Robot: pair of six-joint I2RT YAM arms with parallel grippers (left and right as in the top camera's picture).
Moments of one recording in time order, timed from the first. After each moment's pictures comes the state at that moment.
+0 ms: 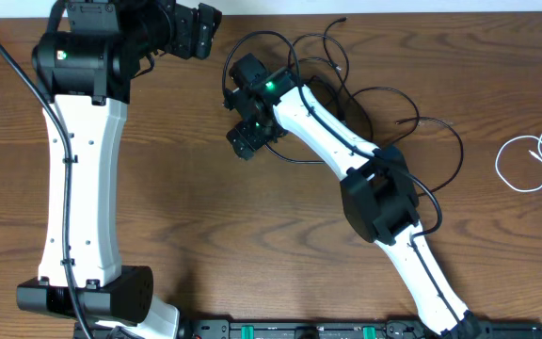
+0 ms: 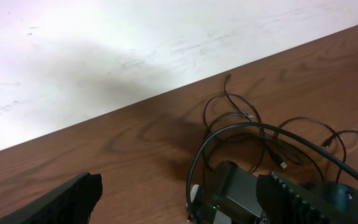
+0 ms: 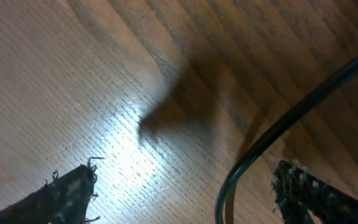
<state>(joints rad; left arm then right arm) -0.08 1.72 2.10 -1.00 0.30 0.20 0.67 2.53 2.28 -1.09 -0.20 -0.03</state>
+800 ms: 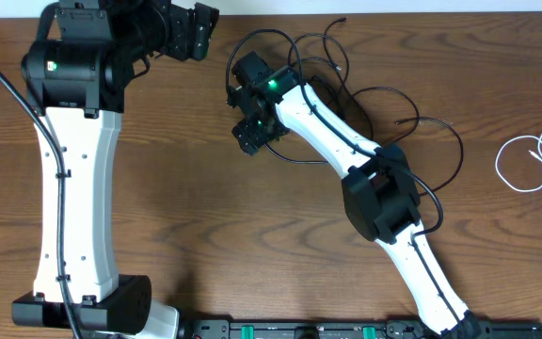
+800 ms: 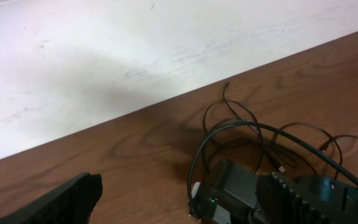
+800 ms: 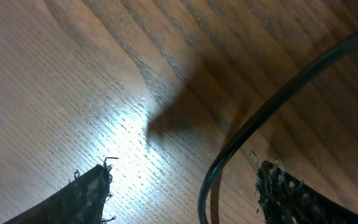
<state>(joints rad) -0.08 1.68 2.10 -1.00 0.30 0.20 0.66 2.53 2.28 -1.08 -0.18 -0.02</state>
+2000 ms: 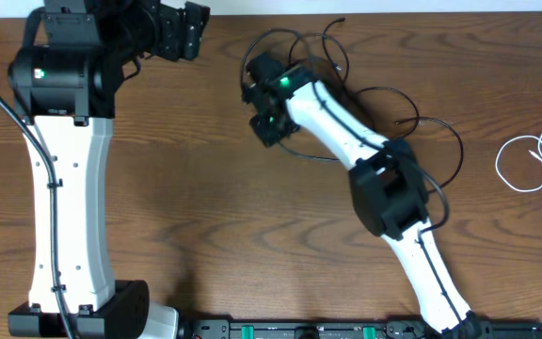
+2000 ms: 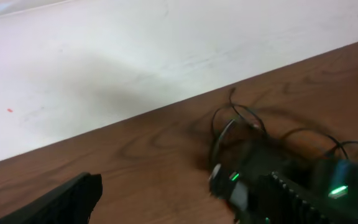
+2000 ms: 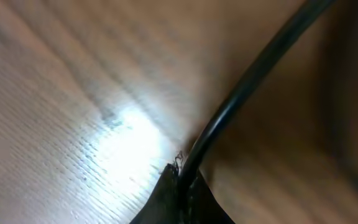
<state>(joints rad) -0.05 1.65 2.10 -1.00 0.30 0.20 0.60 2.50 2.21 -1.02 -0.16 -0.01</state>
